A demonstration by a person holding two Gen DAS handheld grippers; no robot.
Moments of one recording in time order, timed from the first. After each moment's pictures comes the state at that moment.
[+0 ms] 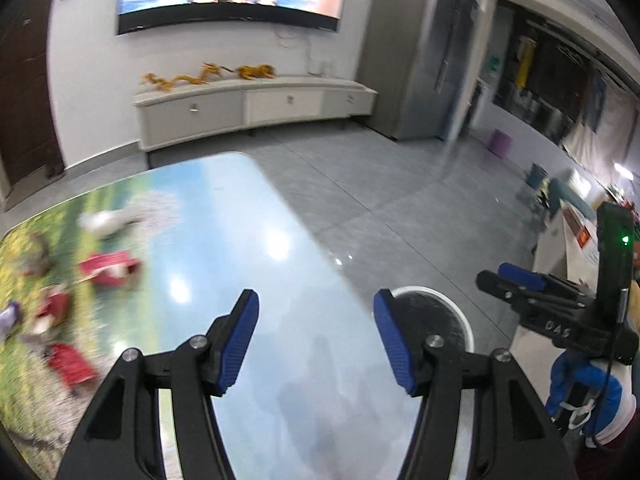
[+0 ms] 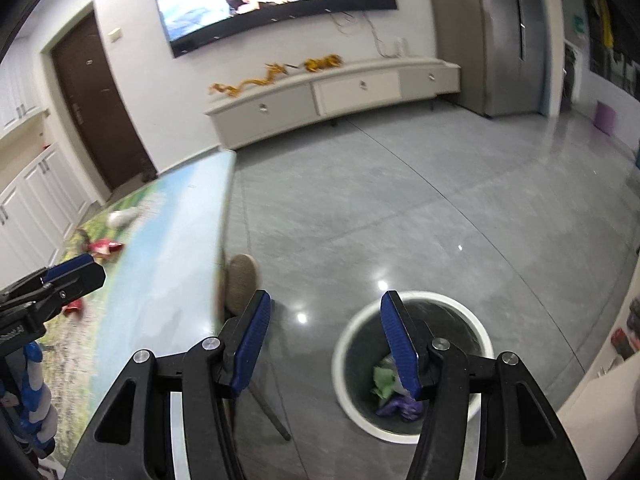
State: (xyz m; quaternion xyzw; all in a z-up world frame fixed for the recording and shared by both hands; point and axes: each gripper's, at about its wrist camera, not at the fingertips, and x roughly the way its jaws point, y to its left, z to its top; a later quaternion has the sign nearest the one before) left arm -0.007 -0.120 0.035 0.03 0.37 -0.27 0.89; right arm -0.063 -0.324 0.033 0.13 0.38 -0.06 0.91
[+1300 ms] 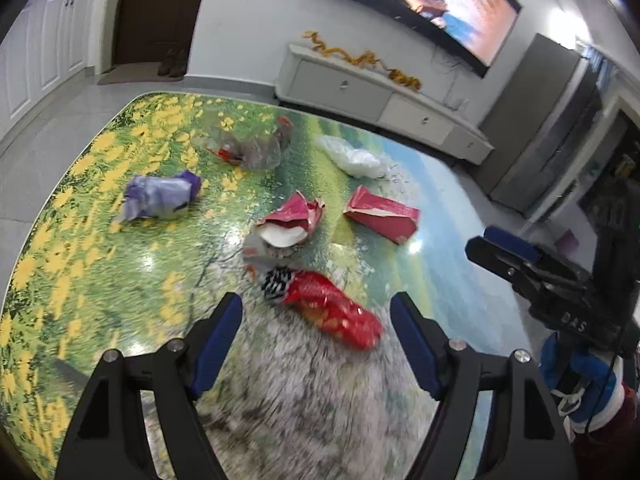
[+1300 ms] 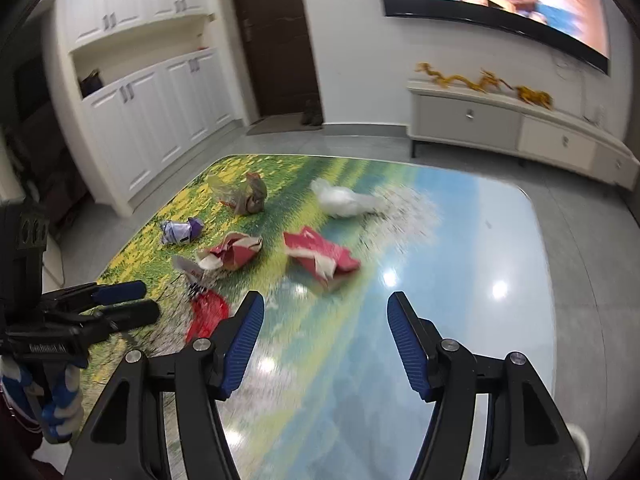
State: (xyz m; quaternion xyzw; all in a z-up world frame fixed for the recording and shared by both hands) left arm 0.030 0.106 -0.020 -0.13 0.43 -0.09 0.89; right arm 0.088 -0.066 0.033 -0.02 0.38 0.23 0.89
